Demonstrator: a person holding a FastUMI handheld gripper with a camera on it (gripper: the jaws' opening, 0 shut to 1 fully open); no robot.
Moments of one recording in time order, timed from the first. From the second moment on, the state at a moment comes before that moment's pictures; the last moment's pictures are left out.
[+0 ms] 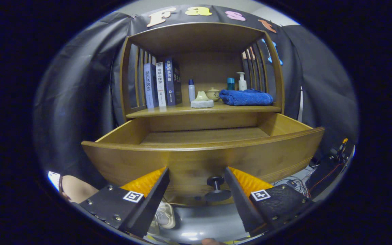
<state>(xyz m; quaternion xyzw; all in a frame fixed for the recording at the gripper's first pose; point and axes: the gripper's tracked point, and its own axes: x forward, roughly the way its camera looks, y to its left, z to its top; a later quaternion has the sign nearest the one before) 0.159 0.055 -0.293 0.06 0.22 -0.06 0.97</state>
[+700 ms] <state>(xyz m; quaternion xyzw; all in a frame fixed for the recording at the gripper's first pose) 0.195 0.045 -0.303 0.07 0.22 -0.06 0.97</state>
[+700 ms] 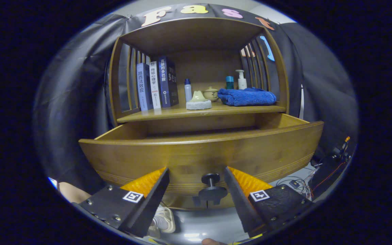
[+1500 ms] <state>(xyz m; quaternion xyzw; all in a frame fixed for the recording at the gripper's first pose) 0.269 0.040 -0.315 0.07 0.22 -0.07 0.97</state>
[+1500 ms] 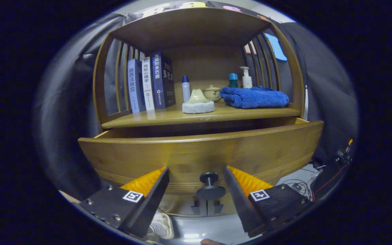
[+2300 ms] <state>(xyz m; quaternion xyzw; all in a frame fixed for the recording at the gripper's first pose) 0.326 0.028 -0.331 0.05 0.23 -0.08 0.97</state>
